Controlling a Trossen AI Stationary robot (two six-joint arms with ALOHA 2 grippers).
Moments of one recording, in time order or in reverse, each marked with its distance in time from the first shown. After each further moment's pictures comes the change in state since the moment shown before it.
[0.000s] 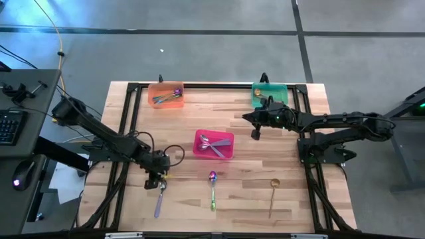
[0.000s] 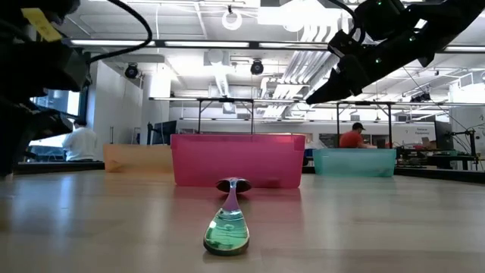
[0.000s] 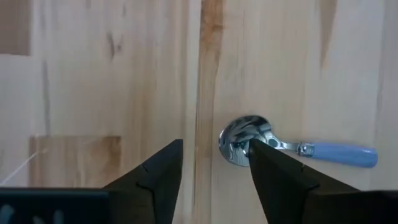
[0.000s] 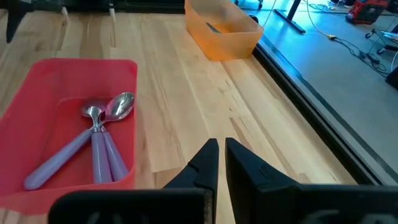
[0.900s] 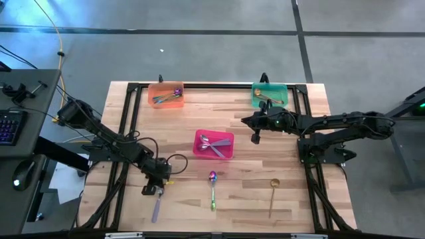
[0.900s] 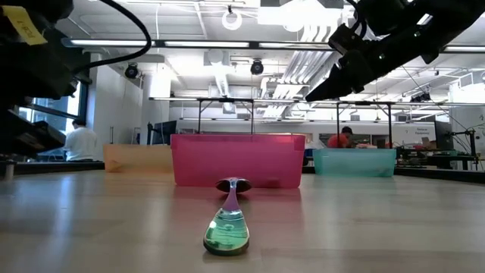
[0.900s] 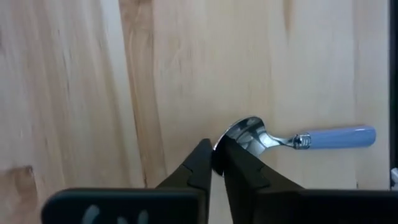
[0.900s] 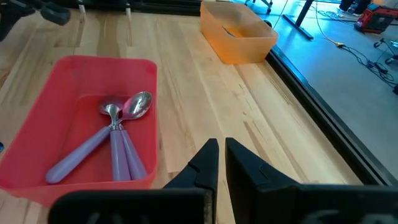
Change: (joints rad) left arm -0.053 0.138 -0.001 0.129 0.104 0.090; right arm 0.078 0.000 0.000 0.000 0.040 -0.008
